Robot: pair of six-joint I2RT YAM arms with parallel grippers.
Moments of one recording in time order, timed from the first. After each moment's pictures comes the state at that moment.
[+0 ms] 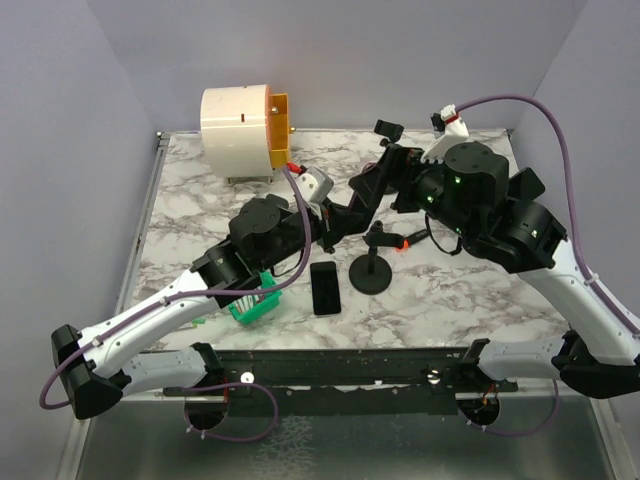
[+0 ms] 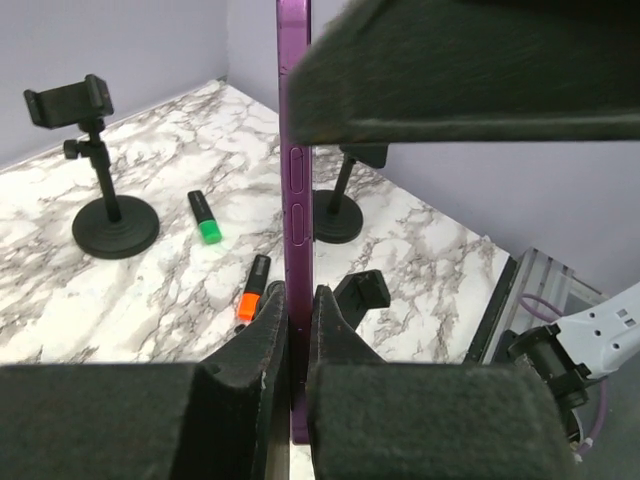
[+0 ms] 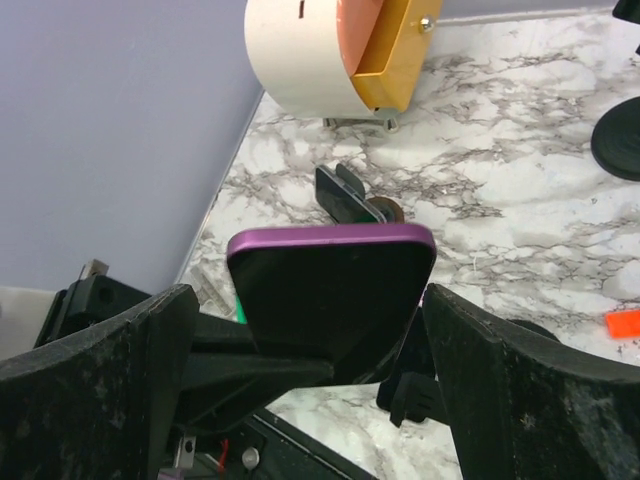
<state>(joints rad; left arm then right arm) -0.94 1.08 1.07 0.04 0.05 -0.22 0.90 1.23 1.69 -0.73 0.31 0.58</state>
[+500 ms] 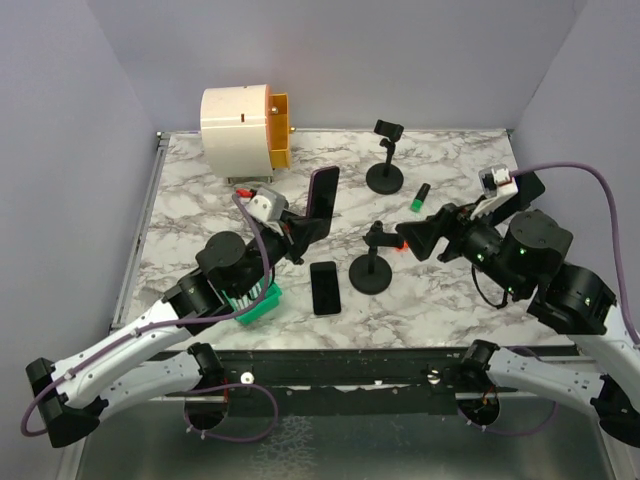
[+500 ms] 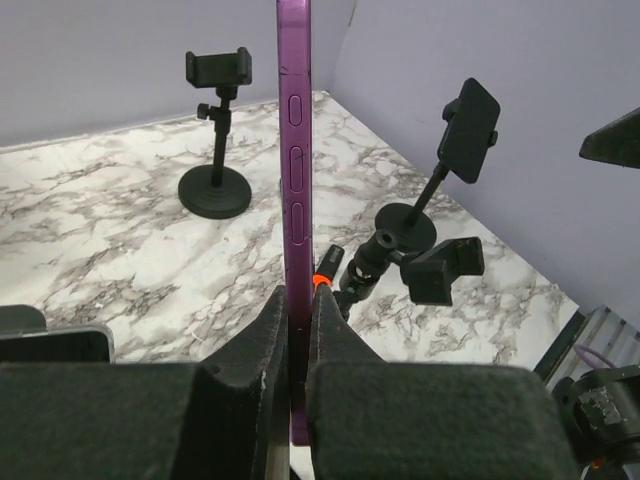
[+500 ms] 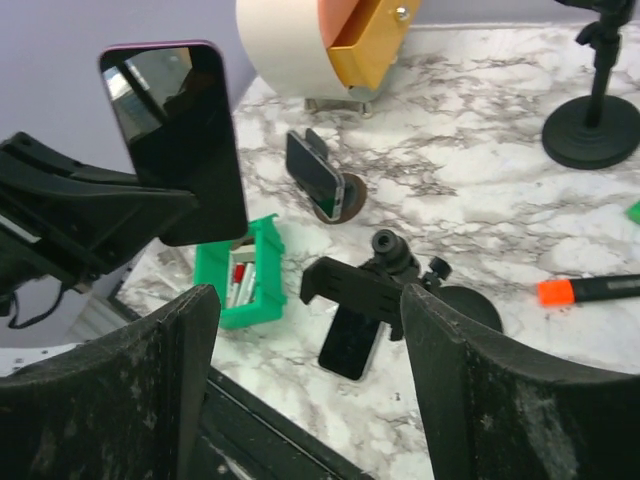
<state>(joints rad) -0.94 0.85 0.85 0.05 -0.20 -0.26 0.90 0.82 1.29 -0.64 0.27 0.46</state>
